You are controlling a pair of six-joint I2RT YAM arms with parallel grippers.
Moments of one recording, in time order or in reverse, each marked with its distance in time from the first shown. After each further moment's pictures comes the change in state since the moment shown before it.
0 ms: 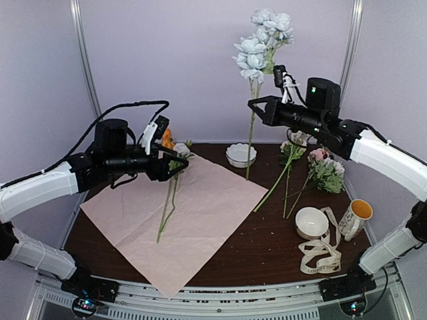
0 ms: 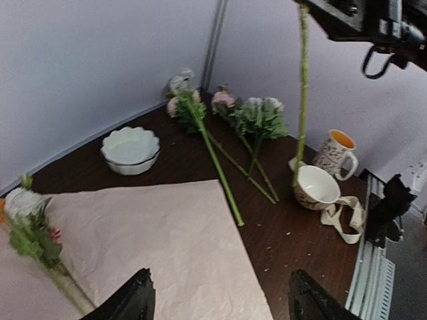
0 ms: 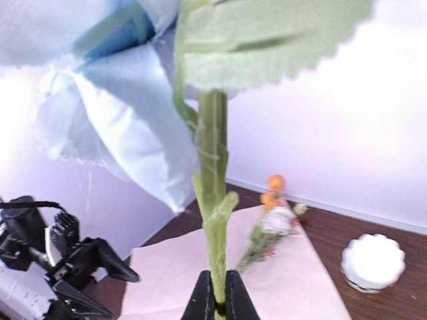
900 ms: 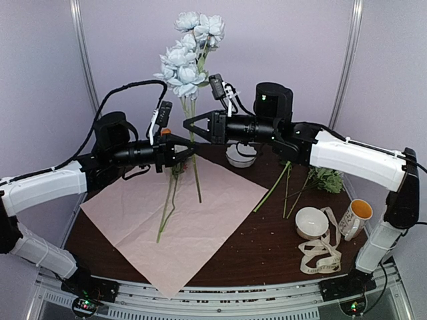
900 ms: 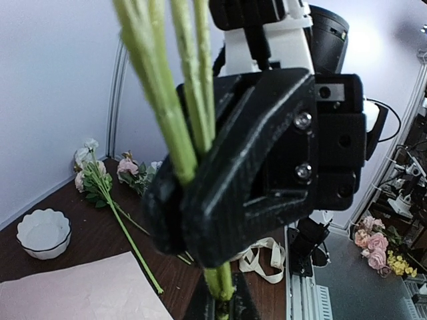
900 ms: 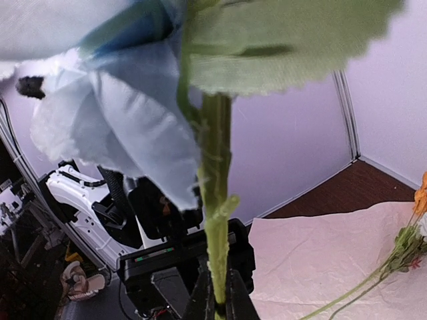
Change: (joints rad) left arm -0.059 0.071 0.014 0.415 0.349 -0.146; right arm 0.291 0.274 0.197 0.156 -0.311 0.067
